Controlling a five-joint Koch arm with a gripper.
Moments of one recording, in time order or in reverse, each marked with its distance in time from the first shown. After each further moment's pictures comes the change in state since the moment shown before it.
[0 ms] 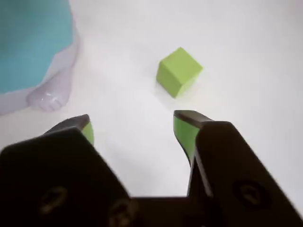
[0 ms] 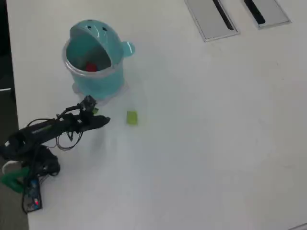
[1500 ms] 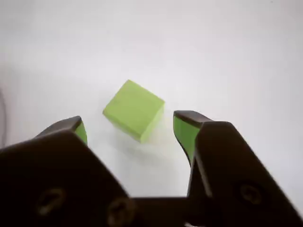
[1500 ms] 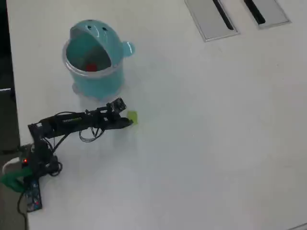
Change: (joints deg) arm 9.1 -30.9 -22.8 -5.4 9.4
